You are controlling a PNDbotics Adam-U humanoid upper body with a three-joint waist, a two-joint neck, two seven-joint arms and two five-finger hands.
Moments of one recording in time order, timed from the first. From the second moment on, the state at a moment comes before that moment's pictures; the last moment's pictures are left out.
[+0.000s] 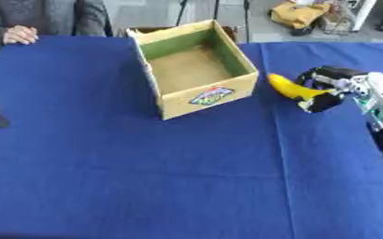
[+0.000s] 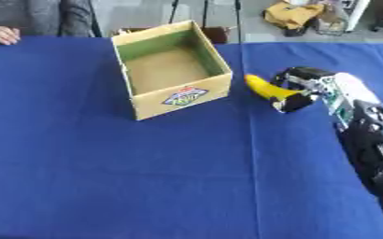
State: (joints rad) left arm -0.19 0.26 0.19 -1.86 0.18 -0.19 -0.42; right arm -0.79 -0.54 0.04 -0.86 1.00 -0.25 0.48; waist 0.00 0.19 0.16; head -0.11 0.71
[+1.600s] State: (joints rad) left arm -0.18 0.26 0.19 -1.86 0.18 -0.19 -0.42; right arm -0.79 -0.53 0.04 -0.86 1.02 -0.27 0.44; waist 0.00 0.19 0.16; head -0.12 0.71
